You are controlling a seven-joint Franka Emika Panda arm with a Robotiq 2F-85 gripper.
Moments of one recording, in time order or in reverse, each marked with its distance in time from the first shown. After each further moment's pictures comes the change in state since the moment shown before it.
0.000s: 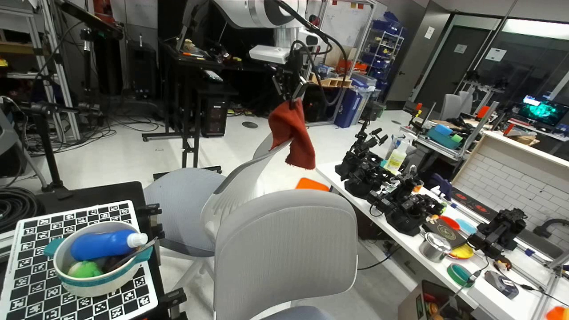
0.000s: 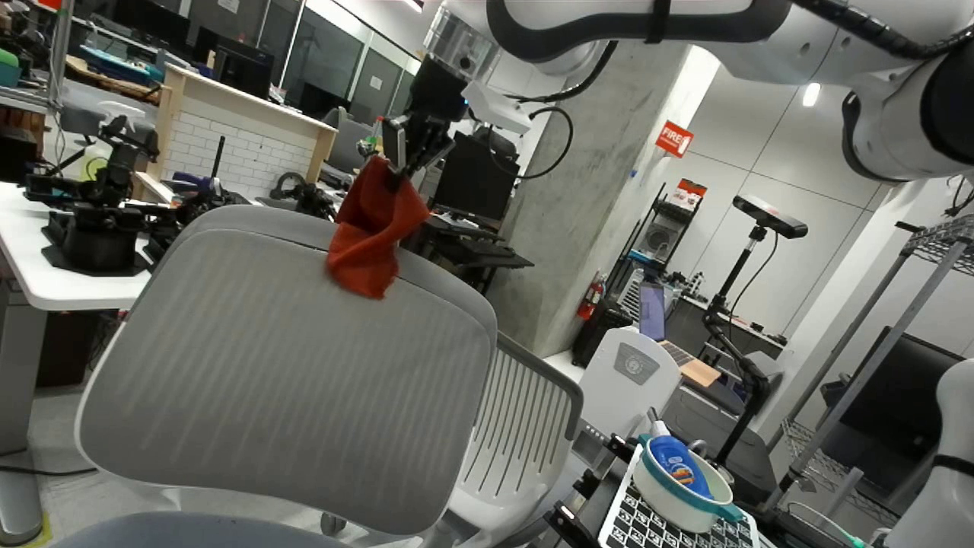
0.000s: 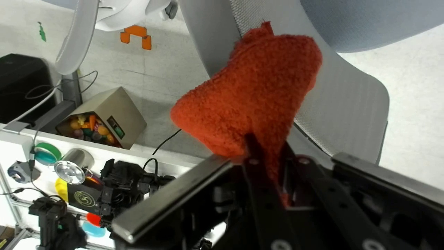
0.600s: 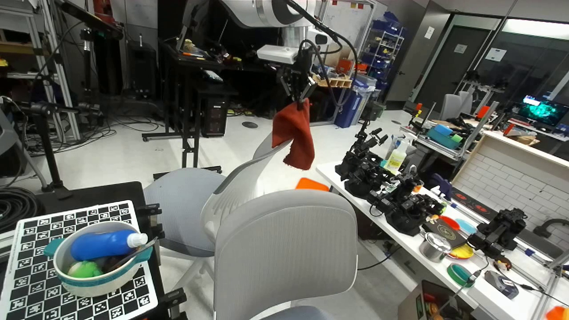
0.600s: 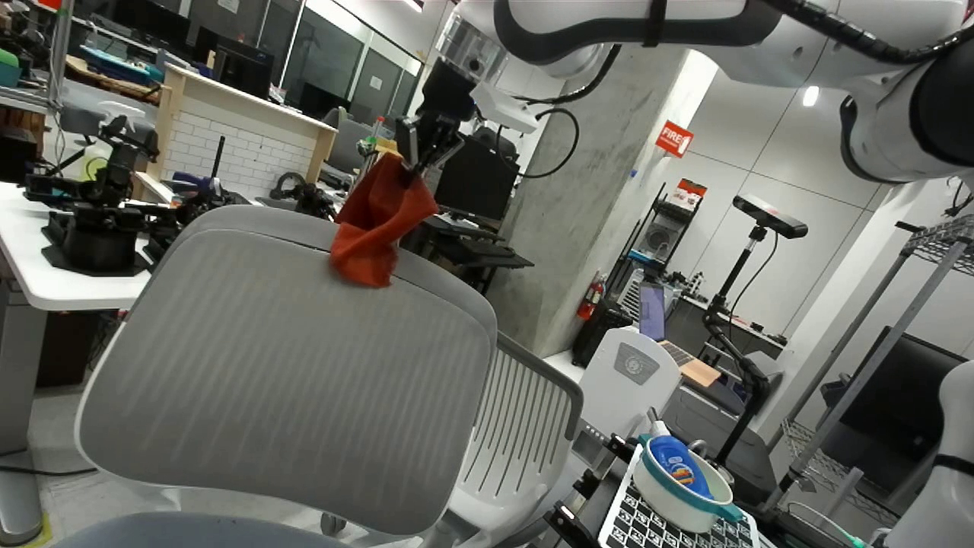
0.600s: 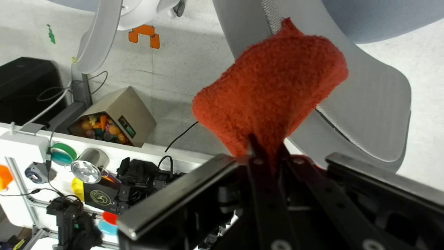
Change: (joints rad) arm -0.034 0.000 -0.003 0.014 0.001 0.000 -0.006
